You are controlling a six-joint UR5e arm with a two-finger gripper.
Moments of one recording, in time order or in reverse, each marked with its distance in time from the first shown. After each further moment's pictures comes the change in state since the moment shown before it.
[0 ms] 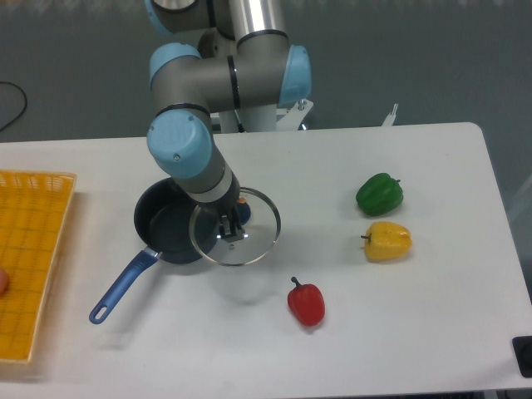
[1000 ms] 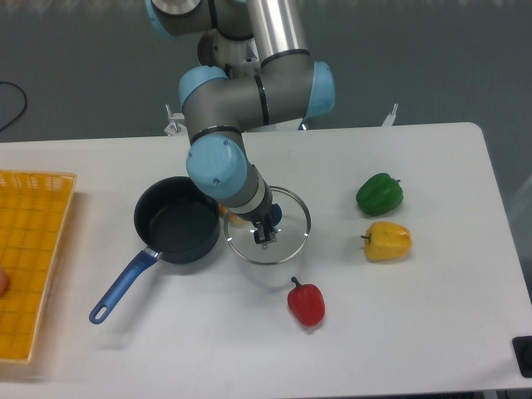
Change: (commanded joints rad) arm 0.049 -0.040 -0.067 0.075 0.057 0.028
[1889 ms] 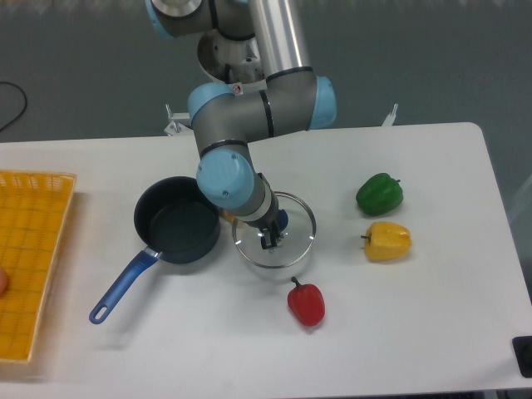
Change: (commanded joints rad) arm 0.008 -0.046 -0.028 0.055 0.049 0.031
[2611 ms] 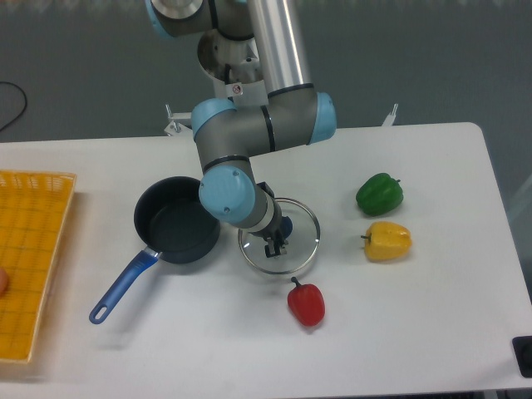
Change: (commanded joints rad) arm -0.002 -0.046 0.008 0.037 0.003 -0.012
